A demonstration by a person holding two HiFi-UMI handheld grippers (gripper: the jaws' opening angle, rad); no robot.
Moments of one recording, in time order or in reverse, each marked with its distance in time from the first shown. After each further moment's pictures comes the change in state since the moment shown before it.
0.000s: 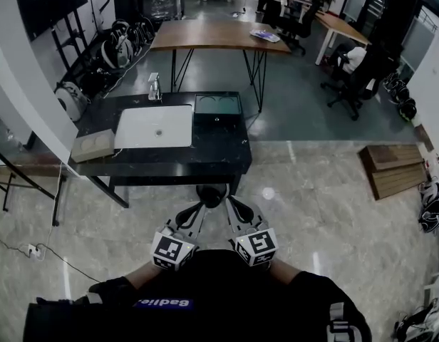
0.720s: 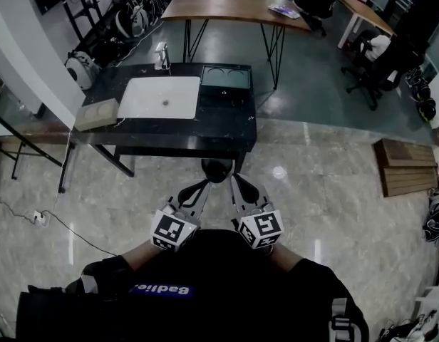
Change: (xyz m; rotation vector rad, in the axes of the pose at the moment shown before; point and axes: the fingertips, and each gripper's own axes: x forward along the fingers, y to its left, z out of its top) left arm 0.035 -0.028 -0.002 0.020 0.052 0.044; right arm -0.010 -0.043 -0.012 0.105 -0.010 0.058
